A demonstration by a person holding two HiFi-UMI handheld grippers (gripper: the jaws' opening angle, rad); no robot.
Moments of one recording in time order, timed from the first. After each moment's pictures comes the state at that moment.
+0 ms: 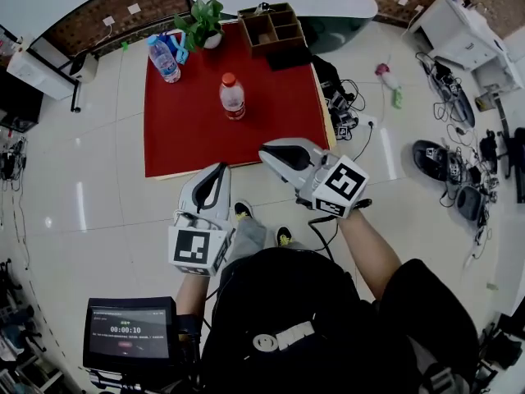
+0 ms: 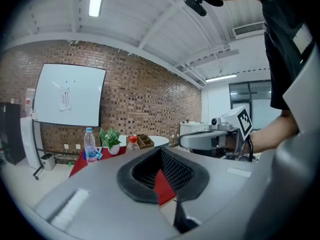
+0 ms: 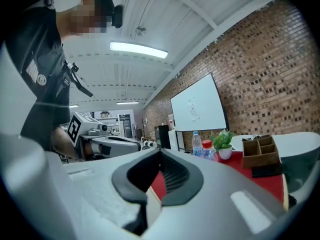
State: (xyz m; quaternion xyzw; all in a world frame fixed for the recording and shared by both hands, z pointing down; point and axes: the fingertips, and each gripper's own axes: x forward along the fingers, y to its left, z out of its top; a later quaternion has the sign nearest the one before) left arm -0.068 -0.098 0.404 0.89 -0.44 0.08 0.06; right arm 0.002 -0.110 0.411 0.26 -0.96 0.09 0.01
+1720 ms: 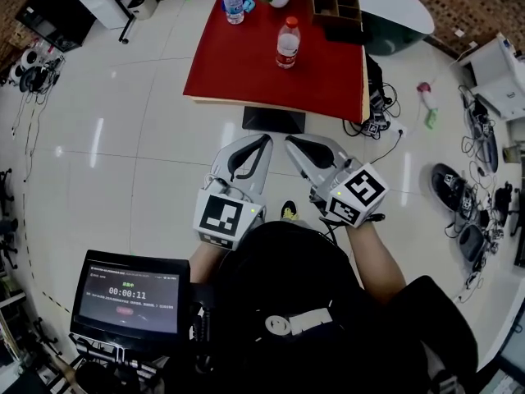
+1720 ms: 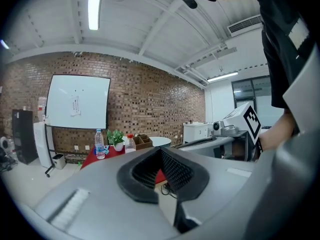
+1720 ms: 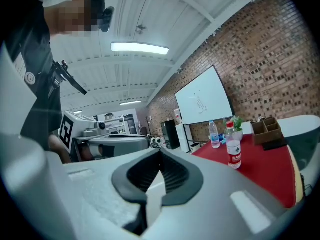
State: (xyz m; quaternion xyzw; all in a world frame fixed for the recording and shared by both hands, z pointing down) left arm -0.070 0.040 0.394 0.87 -0.48 0.08 0.04; right arm -0.033 0.036 0.413 0.24 -0.96 0.14 0.02
